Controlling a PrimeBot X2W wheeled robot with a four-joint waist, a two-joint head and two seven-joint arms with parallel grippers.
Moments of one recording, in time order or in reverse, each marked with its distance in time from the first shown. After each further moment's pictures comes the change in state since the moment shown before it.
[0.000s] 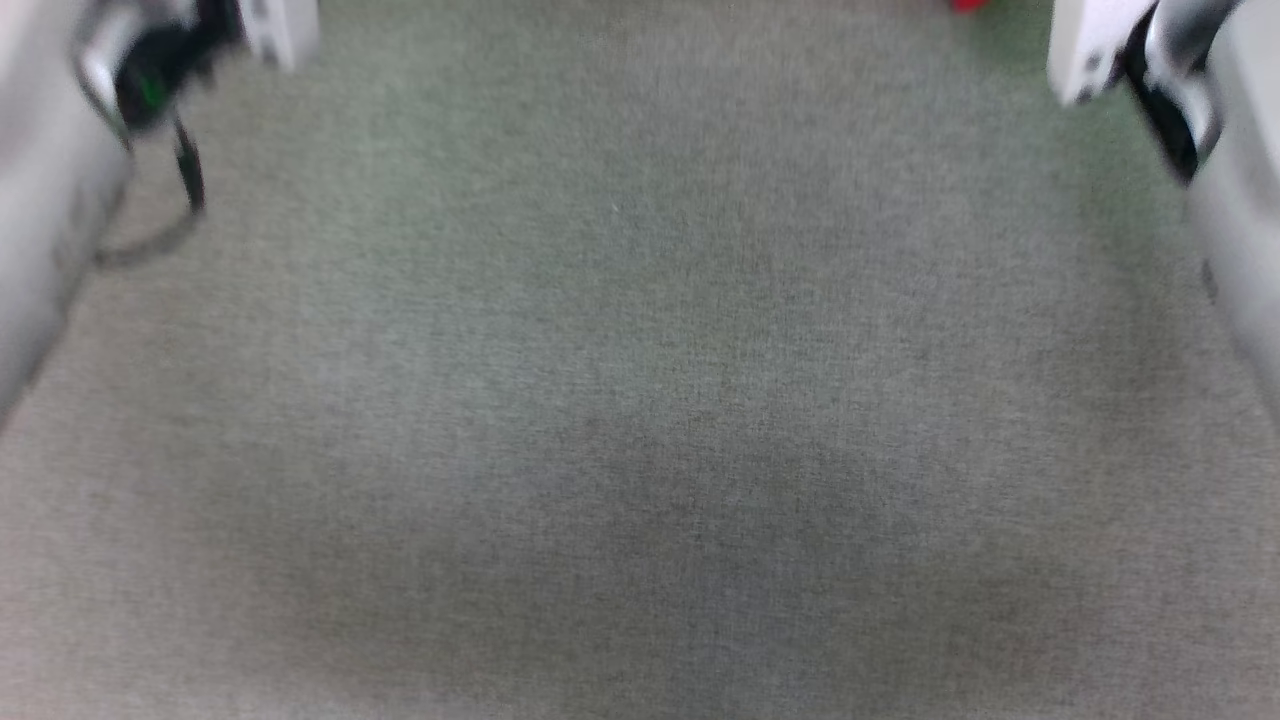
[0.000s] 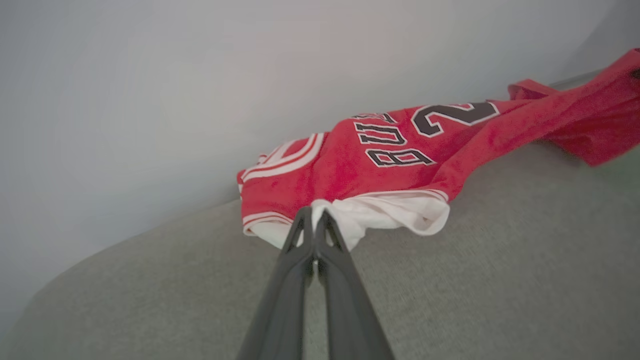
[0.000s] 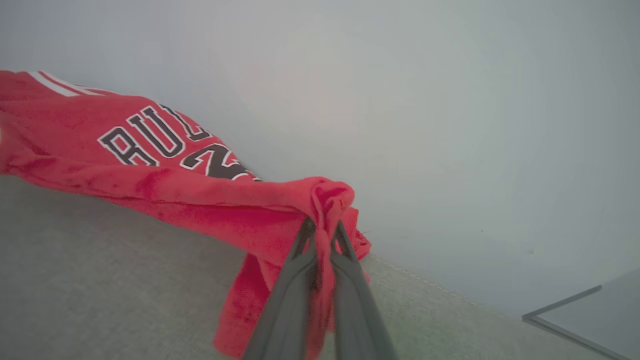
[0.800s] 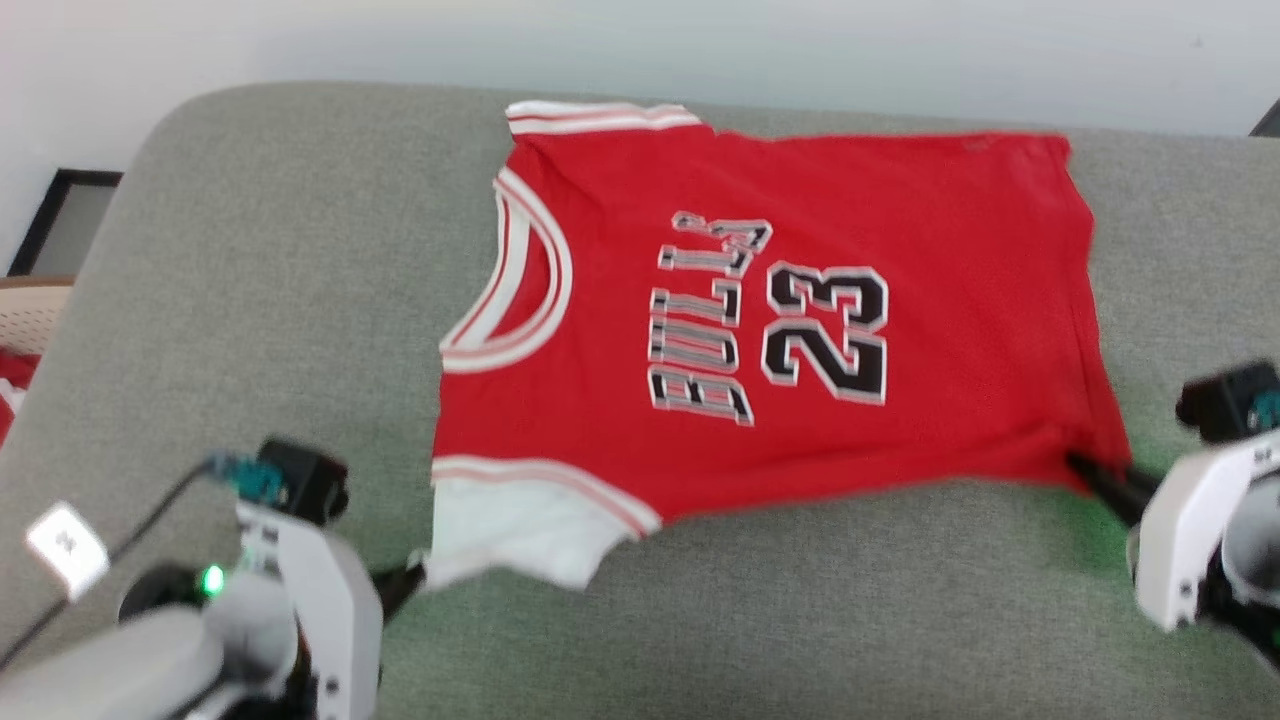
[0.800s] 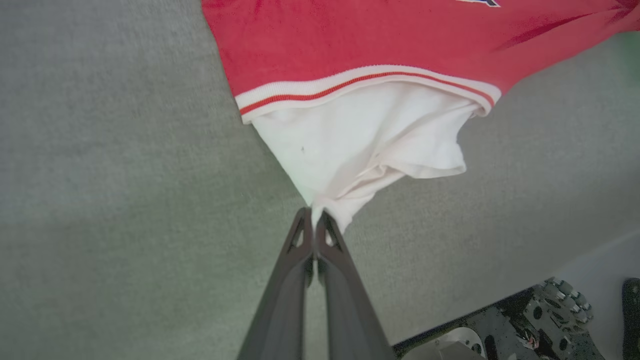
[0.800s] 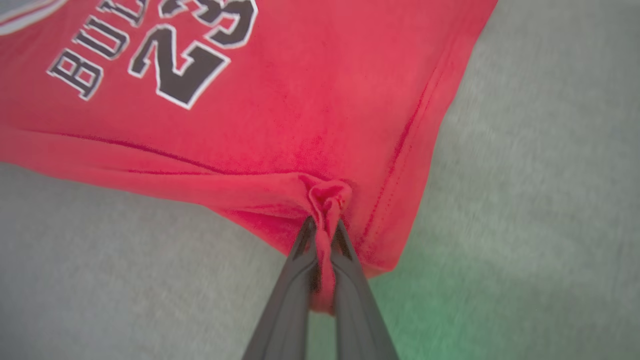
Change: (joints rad) left arm 0.818 0.448 -0.129 -0.879 -0.269 0.368 0.067; right arm 0.927 -0.467 0.157 -0.817 0.622 0.000 0.408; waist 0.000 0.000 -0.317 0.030
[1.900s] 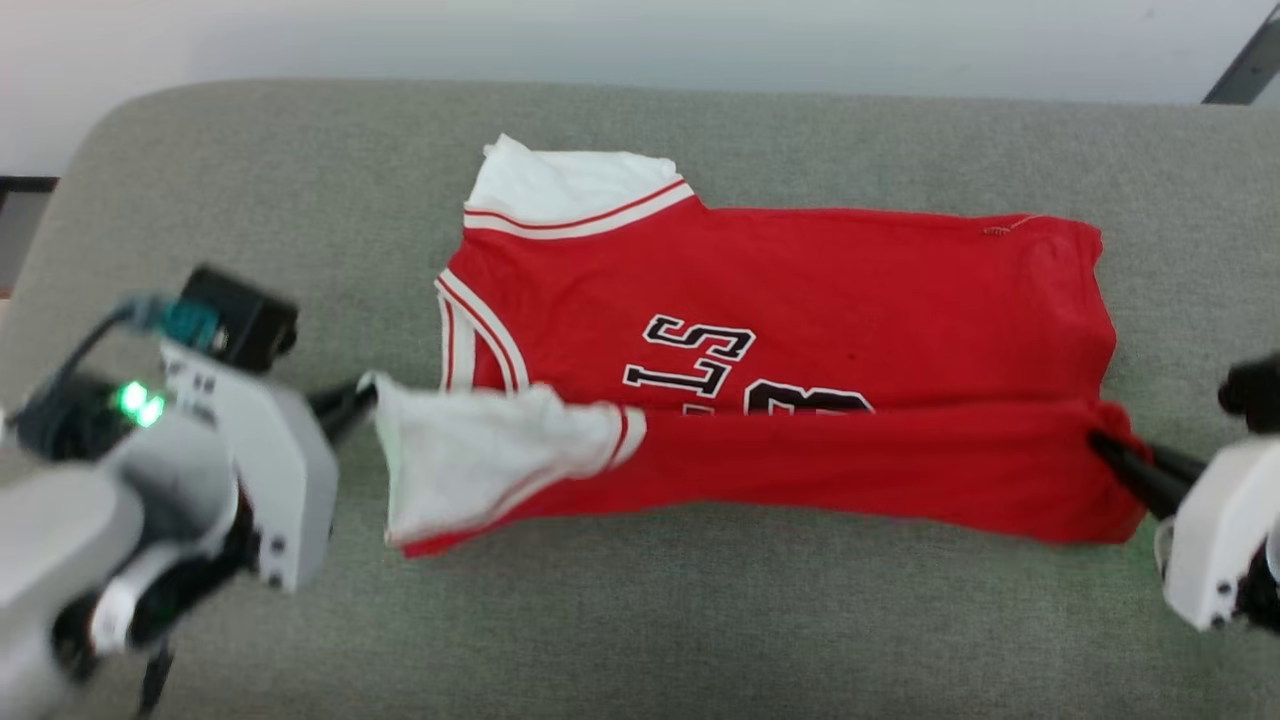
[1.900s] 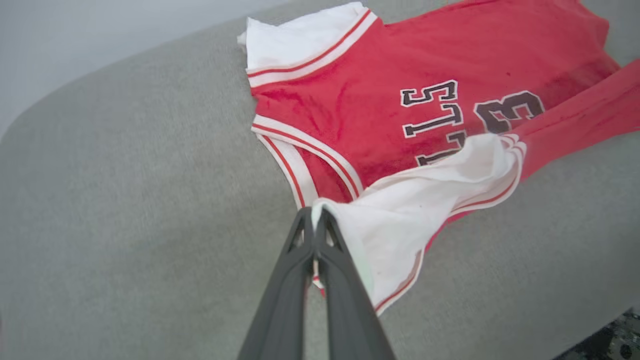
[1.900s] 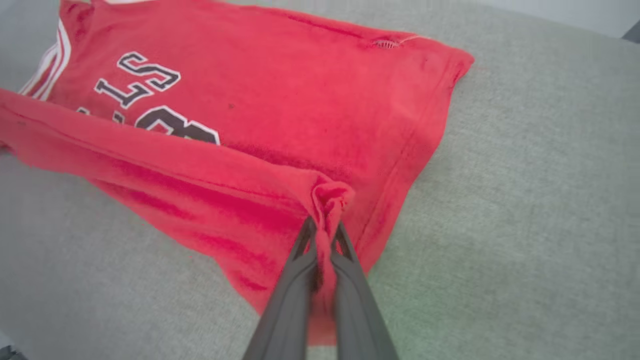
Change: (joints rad) left arm -0.141 0.123 0.085 -0.183 0.146 0.065 0.099; right arm 0.280 0.080 -0.396 -0.435 -0.145 0.000 0.330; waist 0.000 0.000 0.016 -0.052
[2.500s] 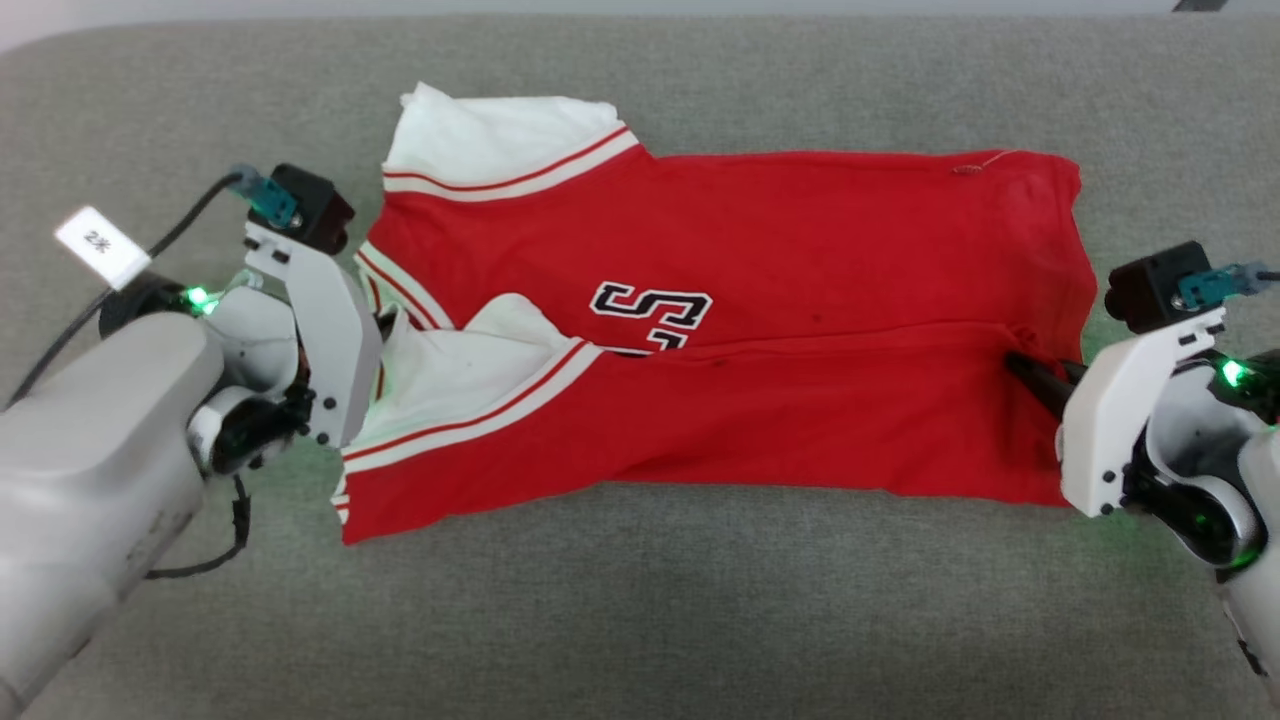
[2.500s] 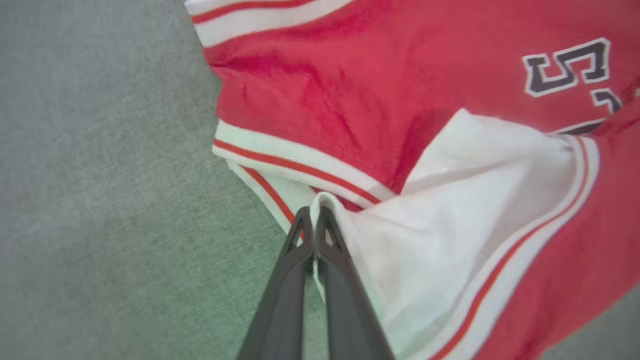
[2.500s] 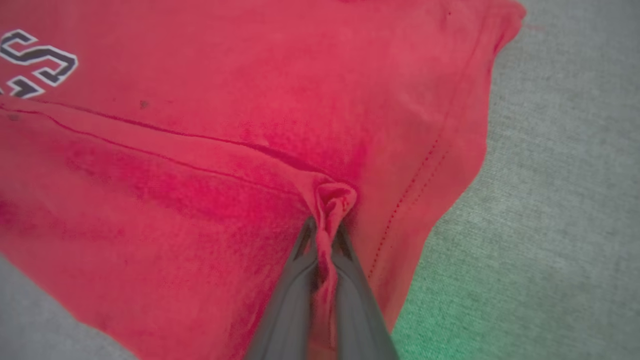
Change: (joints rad) left arm -0.211 -0.398 -0.061 0.761 0.059 -0.351 0.078; right arm -0.346 0.113 0.203 0.370 -0.056 0.000 -0.071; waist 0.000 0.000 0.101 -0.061
